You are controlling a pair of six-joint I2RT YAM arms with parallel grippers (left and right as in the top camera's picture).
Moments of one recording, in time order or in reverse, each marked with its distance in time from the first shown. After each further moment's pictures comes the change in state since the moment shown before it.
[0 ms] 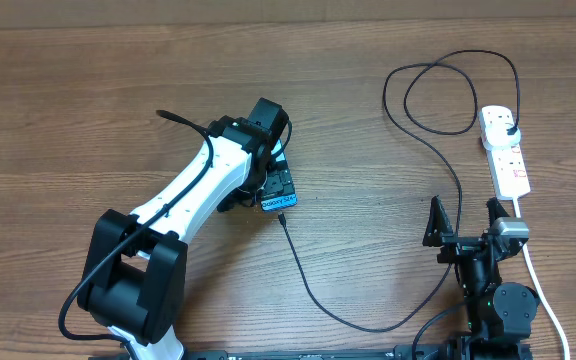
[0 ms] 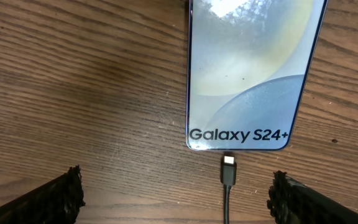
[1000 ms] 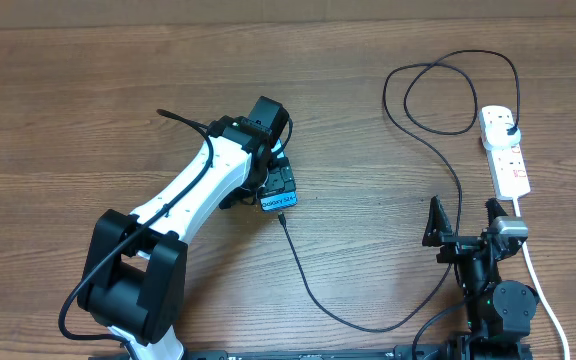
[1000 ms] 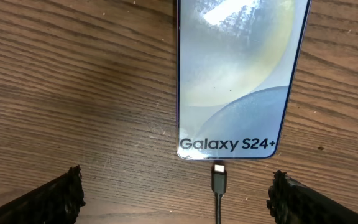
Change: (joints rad) left arm 0.000 0.000 0.000 0.035 0.000 0.000; right arm 0.000 0.017 0.000 0.000 0.000 0.000
